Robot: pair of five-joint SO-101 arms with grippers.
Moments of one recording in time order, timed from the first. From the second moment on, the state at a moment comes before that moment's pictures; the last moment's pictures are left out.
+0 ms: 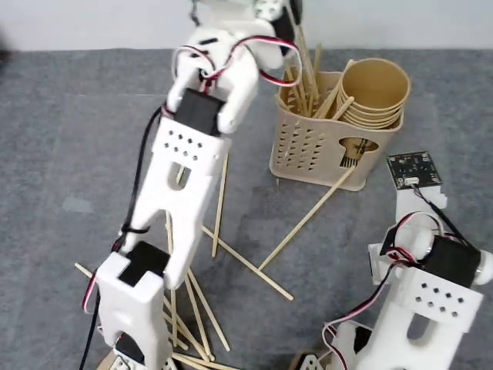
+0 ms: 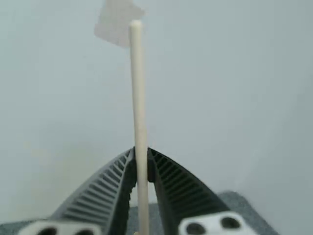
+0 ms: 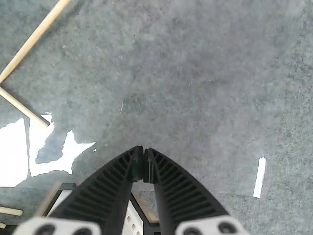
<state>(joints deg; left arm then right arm) 24.3 23.1 -47.3 37.1 26.6 20.4 -49.6 32.0 100.5 26.9</state>
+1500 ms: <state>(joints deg) -2.1 -6.1 -48.0 99.4 17.4 -3.9 -49.5 31.8 91.7 0.1</state>
